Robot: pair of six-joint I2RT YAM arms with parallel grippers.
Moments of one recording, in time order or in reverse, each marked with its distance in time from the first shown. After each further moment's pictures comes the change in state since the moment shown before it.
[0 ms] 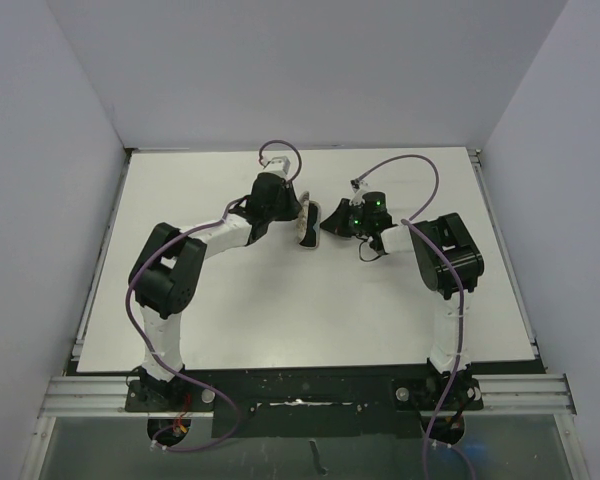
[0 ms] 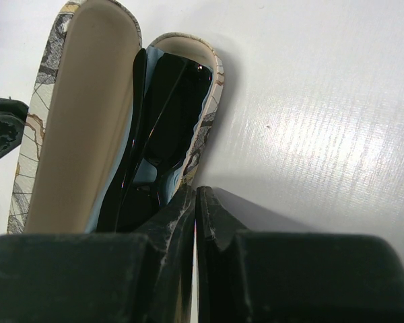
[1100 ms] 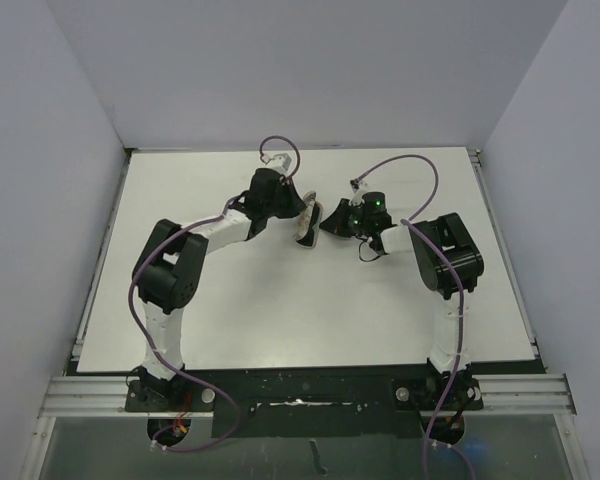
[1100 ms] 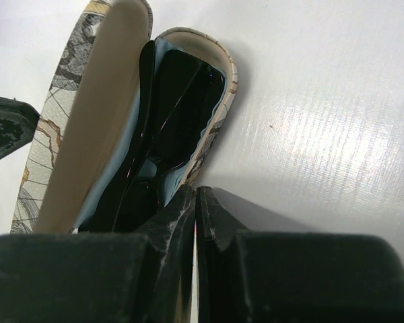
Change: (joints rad) left arm 0.023 0.035 0.045 -0.005 0.134 -0.056; right arm 0.002 0.000 0.000 0.001 -0.001 0.000
